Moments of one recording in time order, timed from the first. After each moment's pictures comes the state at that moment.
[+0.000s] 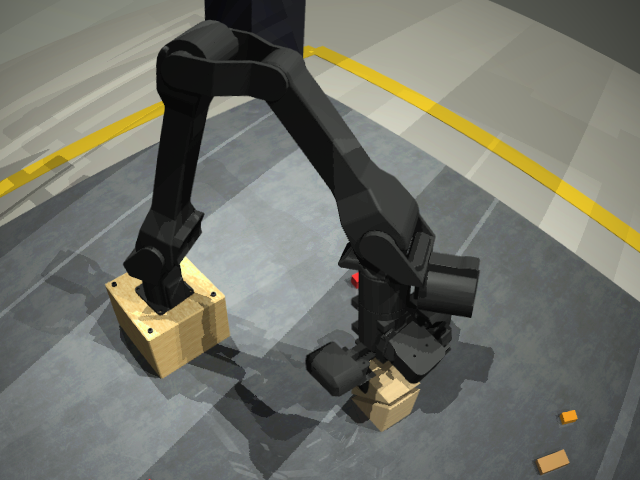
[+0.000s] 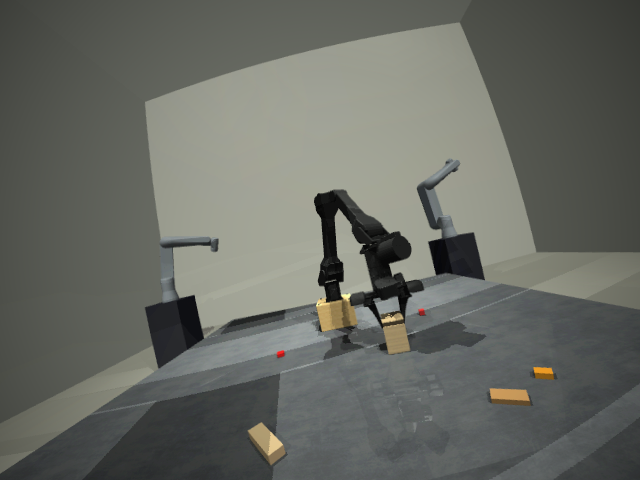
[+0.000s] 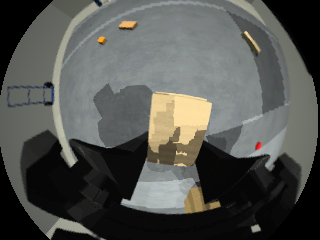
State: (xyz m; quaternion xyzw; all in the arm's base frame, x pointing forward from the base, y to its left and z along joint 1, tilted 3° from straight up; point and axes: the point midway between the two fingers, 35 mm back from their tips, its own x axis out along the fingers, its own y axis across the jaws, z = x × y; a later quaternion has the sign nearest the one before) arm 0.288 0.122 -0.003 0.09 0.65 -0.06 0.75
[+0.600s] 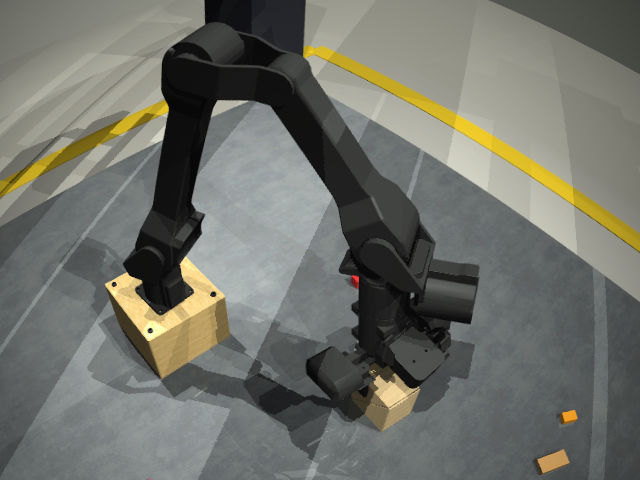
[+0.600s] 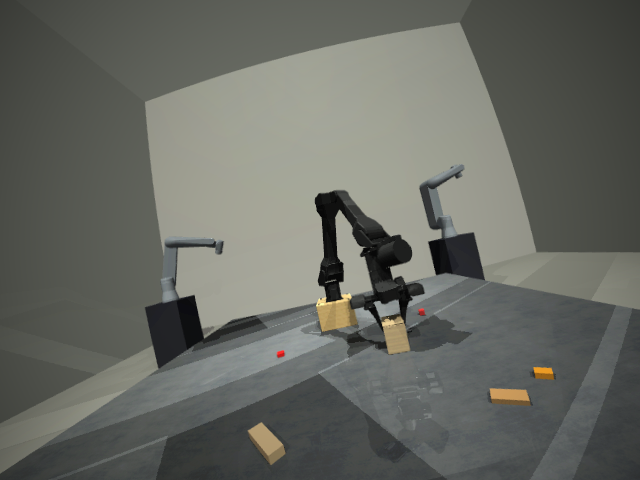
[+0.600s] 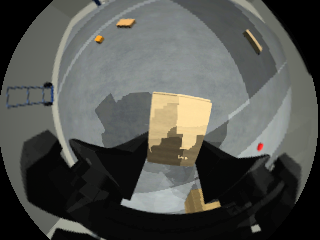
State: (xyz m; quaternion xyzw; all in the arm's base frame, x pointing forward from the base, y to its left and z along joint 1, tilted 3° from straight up) arm 0.290 0.121 -0.011 0.09 0.66 -0.06 0.75
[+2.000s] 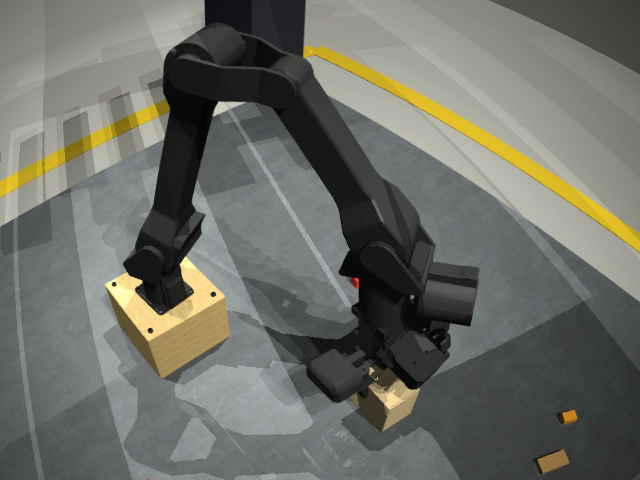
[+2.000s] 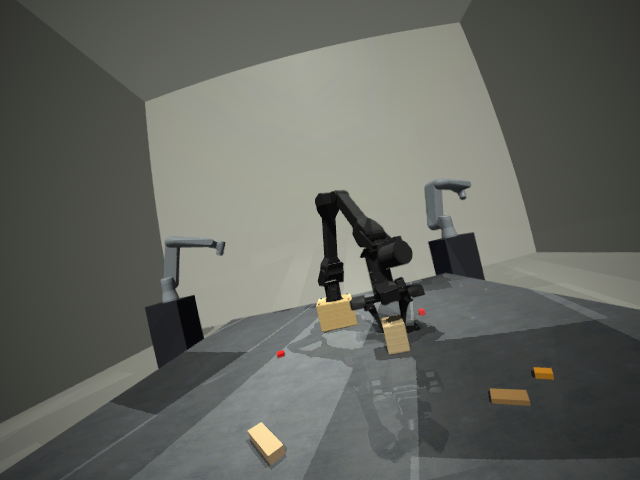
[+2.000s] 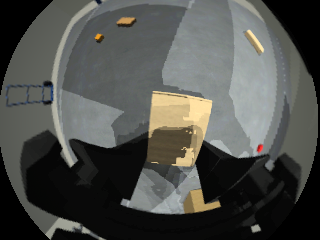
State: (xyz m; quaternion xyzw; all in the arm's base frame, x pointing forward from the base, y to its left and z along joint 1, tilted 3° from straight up) arm 0.290 0.121 -0.014 0.09 0.66 -0.05 0.75
